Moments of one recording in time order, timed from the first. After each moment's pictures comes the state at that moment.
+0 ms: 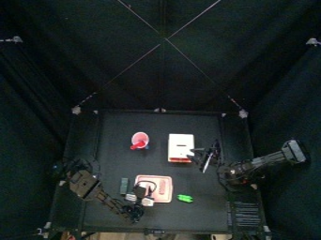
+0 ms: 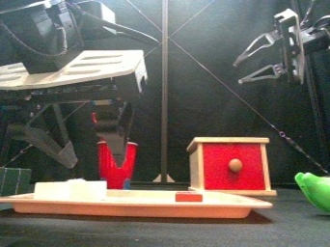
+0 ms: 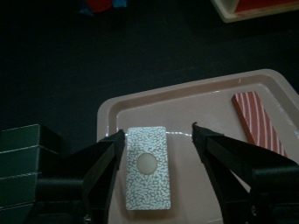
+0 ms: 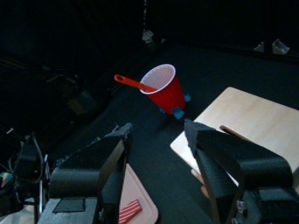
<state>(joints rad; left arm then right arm) -0.64 0.53 0.15 0.86 1.46 -2.34 0.23 -0.73 1.10 -1.76 0.70 2.46</state>
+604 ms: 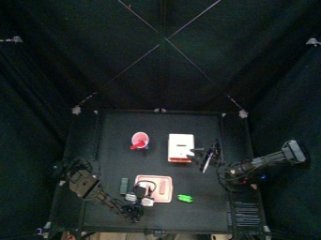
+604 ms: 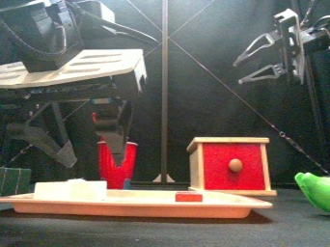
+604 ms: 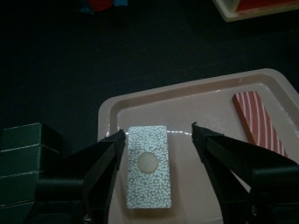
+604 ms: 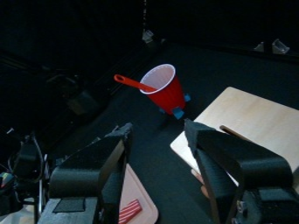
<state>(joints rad) -0.64 0.52 0.15 0.85 1.46 -2.34 0.23 -0.73 1.10 -1.76 0.70 2.46</state>
